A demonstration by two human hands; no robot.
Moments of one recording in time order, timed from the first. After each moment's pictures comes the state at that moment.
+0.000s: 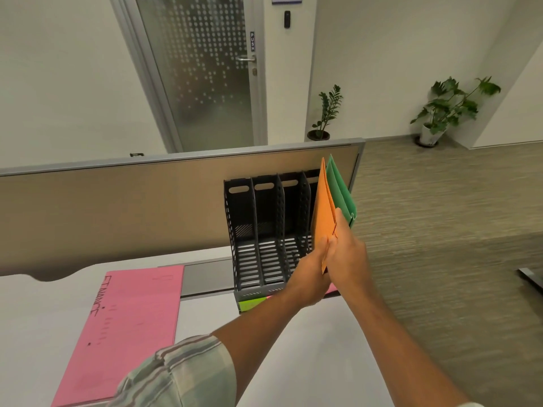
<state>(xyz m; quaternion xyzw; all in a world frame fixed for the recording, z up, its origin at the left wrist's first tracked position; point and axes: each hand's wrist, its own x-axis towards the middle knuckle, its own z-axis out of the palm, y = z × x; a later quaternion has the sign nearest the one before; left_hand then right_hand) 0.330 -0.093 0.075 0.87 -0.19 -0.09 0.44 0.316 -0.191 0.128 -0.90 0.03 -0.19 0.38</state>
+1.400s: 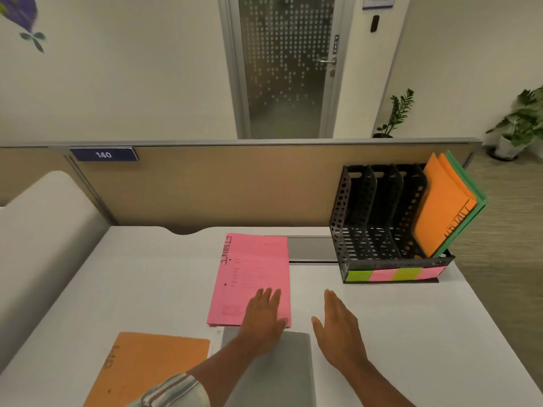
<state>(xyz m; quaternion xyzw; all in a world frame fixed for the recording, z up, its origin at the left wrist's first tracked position) 0.134 0.299 -0.011 0.98 -0.02 -0.12 0.18 0.135 0.090 -0.017 -0.98 -0.04 0.03 0.21</state>
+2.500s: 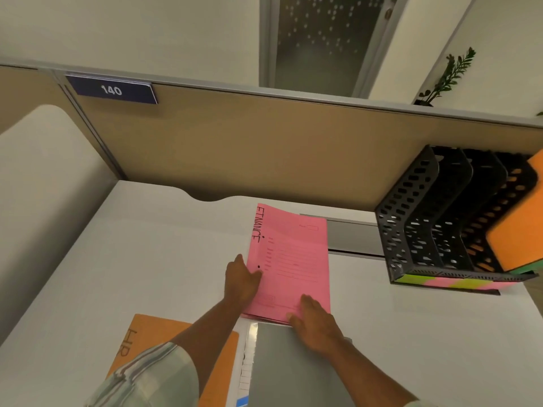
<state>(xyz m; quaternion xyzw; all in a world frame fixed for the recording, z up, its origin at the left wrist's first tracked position) 0.221 0.456 -0.049 0.83 0.30 -0.09 0.46 0.193 0.240 -0.075 -0.93 -0.12 0.29 0.18</state>
